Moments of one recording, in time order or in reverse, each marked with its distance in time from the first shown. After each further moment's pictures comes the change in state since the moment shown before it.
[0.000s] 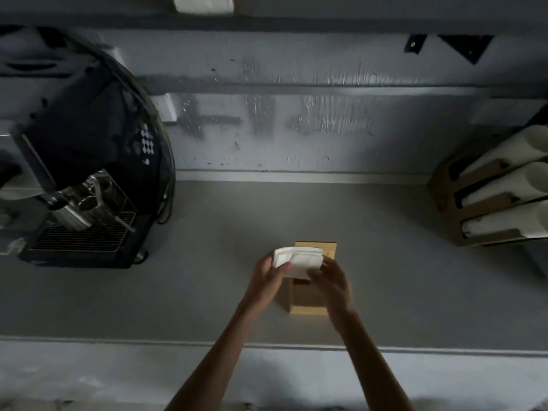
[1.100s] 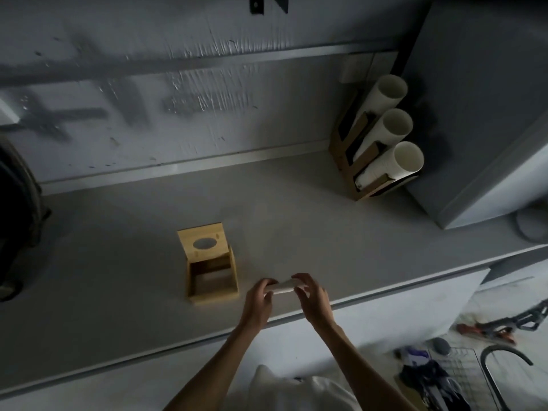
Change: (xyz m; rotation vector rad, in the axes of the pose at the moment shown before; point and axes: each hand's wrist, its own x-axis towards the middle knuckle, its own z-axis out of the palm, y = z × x) left_hand -0.044 -0.136 0.226 0.494 -0.247 -0.110; right_hand -0.028 0.063 -0.251 -0.837 0.168 -0.031
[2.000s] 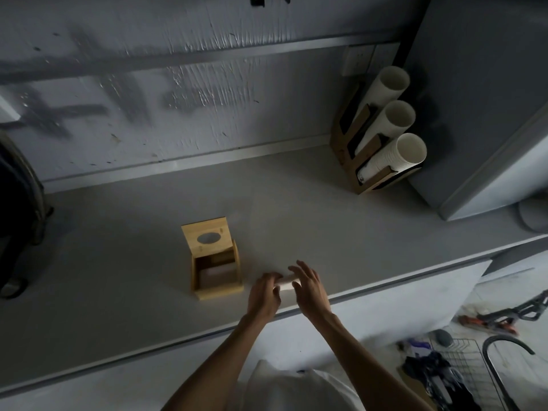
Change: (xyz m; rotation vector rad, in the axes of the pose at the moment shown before) left_hand 0.007 -0.010 0.006 0.323 0.051 0.157; right_hand 0.002 -0.008 0.018 -0.326 -0.032 -0.128
